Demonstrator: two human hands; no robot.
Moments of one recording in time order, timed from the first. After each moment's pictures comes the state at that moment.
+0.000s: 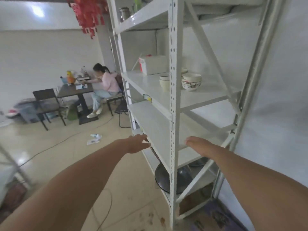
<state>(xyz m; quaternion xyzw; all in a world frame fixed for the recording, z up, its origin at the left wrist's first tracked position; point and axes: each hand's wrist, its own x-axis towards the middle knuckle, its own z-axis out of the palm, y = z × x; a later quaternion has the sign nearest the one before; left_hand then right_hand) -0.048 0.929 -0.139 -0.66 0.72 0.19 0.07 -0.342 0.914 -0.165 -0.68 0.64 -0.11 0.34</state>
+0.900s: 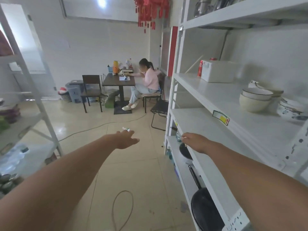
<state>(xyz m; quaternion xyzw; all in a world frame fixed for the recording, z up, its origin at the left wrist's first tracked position) 0.269 0.841 -0.142 -0.79 0.58 0.17 0.06 -0.022 0.716 -0.161 -0.81 0.52 -0.04 0.26</state>
